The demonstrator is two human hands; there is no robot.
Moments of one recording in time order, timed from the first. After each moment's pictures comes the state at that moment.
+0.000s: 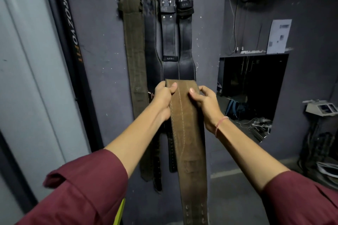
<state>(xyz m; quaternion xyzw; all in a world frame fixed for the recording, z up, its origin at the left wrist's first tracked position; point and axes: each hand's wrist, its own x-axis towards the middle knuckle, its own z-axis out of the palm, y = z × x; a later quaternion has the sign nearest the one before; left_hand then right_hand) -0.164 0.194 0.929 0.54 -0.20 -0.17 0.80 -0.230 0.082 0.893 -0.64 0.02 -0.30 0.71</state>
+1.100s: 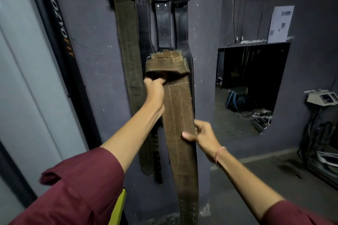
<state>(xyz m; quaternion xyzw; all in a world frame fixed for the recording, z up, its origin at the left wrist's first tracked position) -0.158 0.187 0.921 0.54 -0.14 -0.02 0.83 -0.244 0.067 0.775 -0.69 0.00 -0.22 0.69</state>
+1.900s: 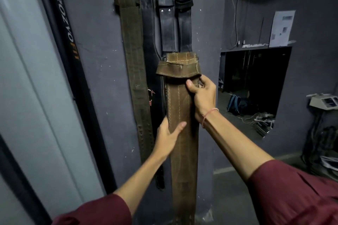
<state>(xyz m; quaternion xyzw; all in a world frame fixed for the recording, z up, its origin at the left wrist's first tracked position) -0.164 0.207 0.795 0.65 -0.33 -0.02 0.68 -0.196 0.088 0.895 -0.56 0.03 -0.43 0.70</state>
